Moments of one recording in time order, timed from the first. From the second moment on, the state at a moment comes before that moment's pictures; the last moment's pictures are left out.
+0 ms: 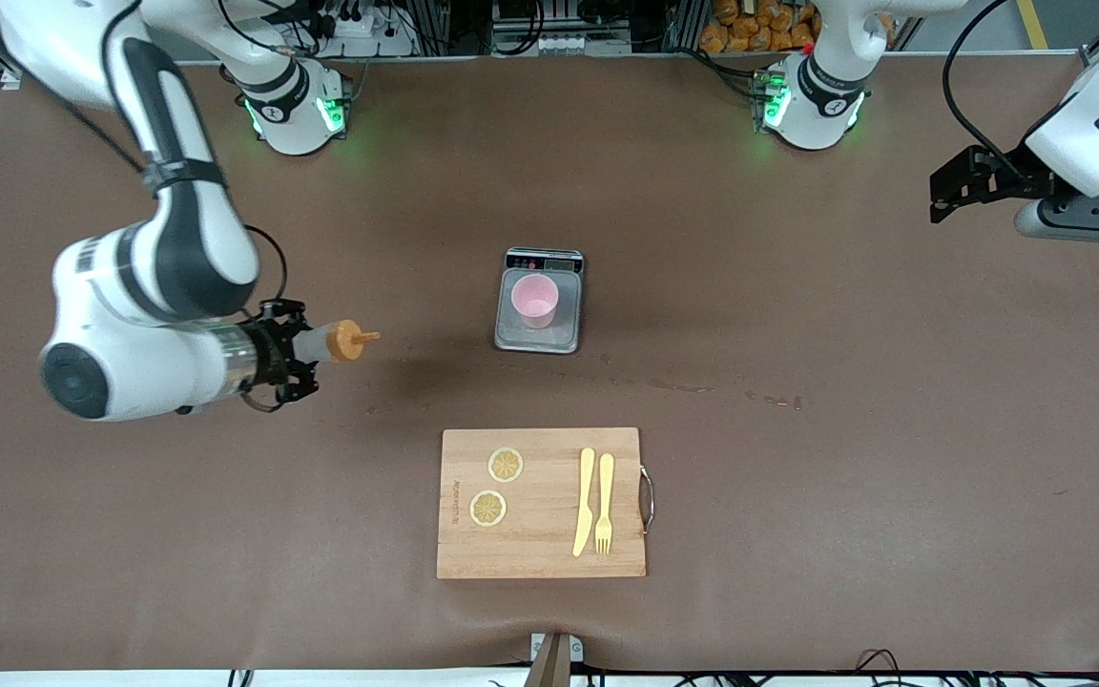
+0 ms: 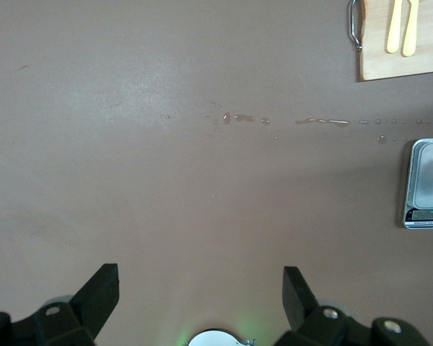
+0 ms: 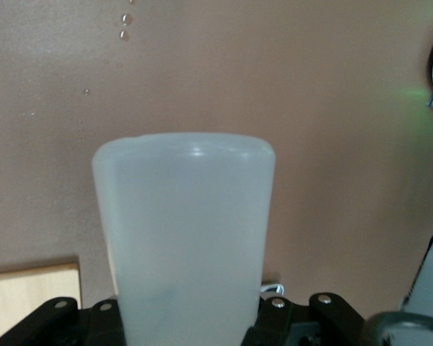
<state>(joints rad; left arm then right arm) -0.15 -0.01 -0.02 -1.50 0.01 1.43 -0.04 0.21 0.50 -0.07 -1.42 0.36 1.54 1.56</state>
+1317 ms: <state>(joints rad) -0.15 -0.01 -0.02 -1.50 0.01 1.43 -0.04 -0.33 0.65 -0.07 -1.50 0.73 1.36 0.74</state>
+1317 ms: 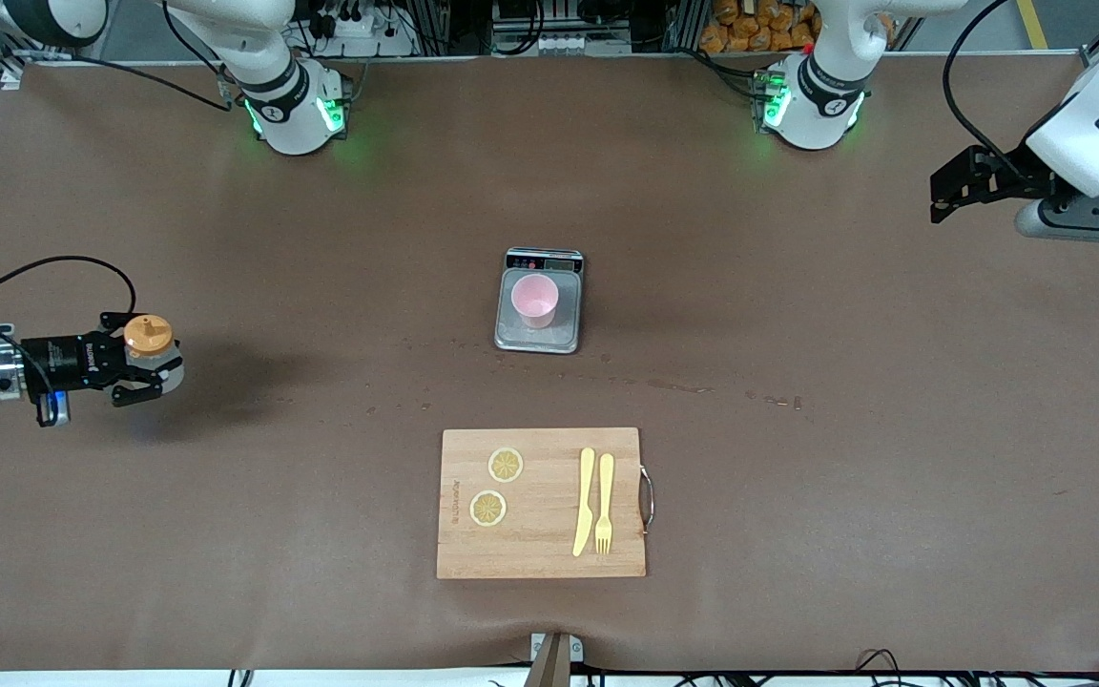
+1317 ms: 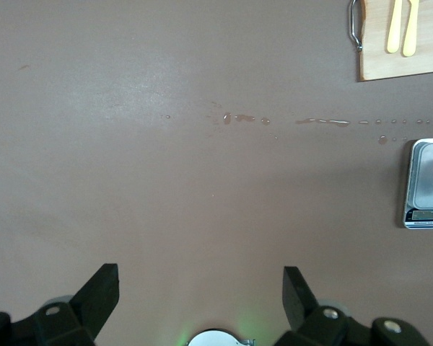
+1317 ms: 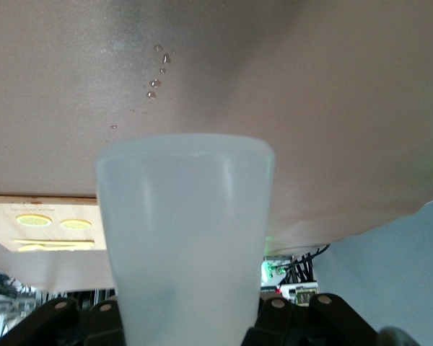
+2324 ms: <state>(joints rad) -0.15 -0.01 -0.02 -1.50 0.01 1.43 -0.04 -0.45 0.89 -0.07 -1.61 0.86 1.34 0.32</state>
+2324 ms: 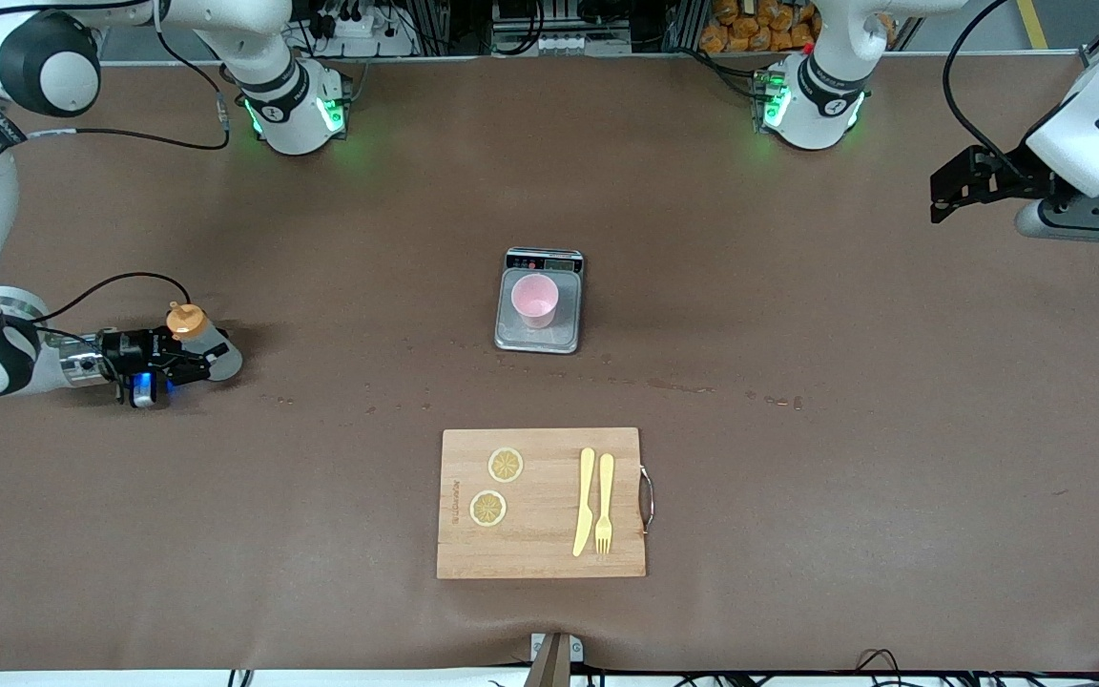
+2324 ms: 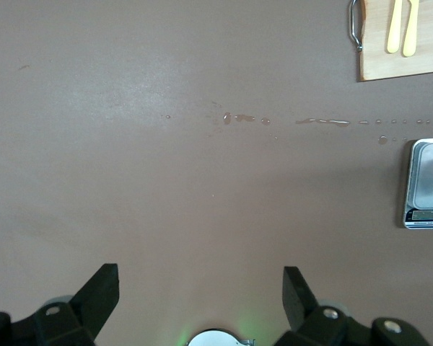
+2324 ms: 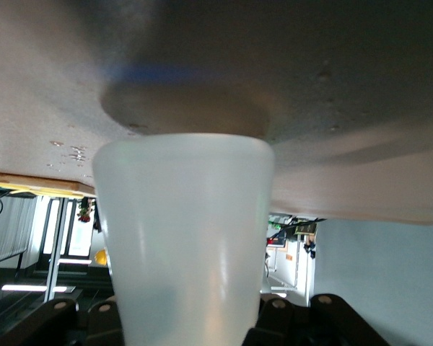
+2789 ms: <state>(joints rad) -0.15 -0.01 -0.02 -1.50 0.01 1.43 -0.04 -0.47 0.89 -0.07 -1.57 0.87 1.34 0.32</state>
